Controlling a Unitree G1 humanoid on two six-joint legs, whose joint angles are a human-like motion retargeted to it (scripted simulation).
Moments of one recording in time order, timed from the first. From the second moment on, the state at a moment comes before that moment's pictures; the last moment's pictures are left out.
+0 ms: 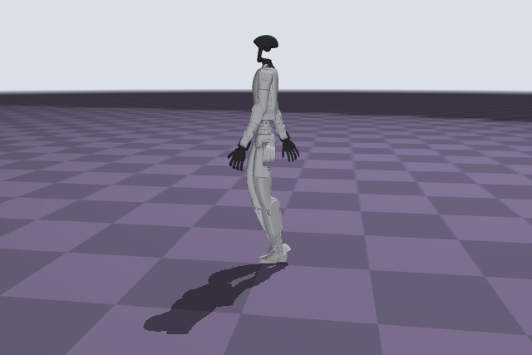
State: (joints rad) left arm -0.12 0.11 -0.04 1.28 0.15 -0.05 -0.19; right arm 0.24 -0.24 -0.16 1.70 -0.04 0.07 0.01; waist -0.11 -0.01 -0.01; left_leg 0.12 -0.02 0.60 0.11 -0.43 -0.12; right_leg -0.03 -0.02 -0.22 0.38 0.14 0.22
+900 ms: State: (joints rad) left arm -0.68 0.30 0.10 0.98 0.11 -0.01 -0.26; right arm 0.31 -0.36 -0.26 1.70 -0.19 0.14 -0.02; waist -0.33 0.00 0.35; left_leg 0.07 -0.02 0.43 0.09 -0.45 0.06; right_leg -0.95 -0.24 -0.37 1.52 0.22 0.03
